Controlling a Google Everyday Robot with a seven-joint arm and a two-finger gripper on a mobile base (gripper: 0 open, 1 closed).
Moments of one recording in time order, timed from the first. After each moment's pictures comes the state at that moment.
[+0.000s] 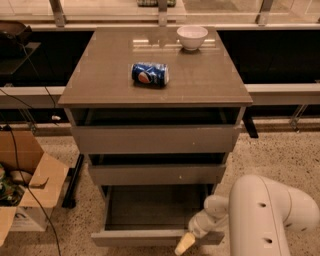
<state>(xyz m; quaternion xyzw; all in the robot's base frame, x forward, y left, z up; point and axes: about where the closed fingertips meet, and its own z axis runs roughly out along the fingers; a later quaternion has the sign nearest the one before) 0.476 -0.128 0.165 -0.43 0.86 0.27 0.06</state>
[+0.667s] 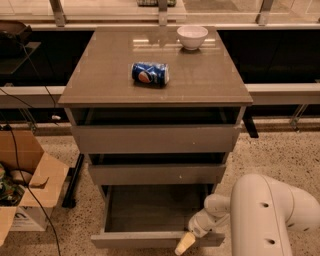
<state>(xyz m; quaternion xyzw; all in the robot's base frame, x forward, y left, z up) 0.470 -0.126 0.172 -0.44 0.85 0.27 0.06</state>
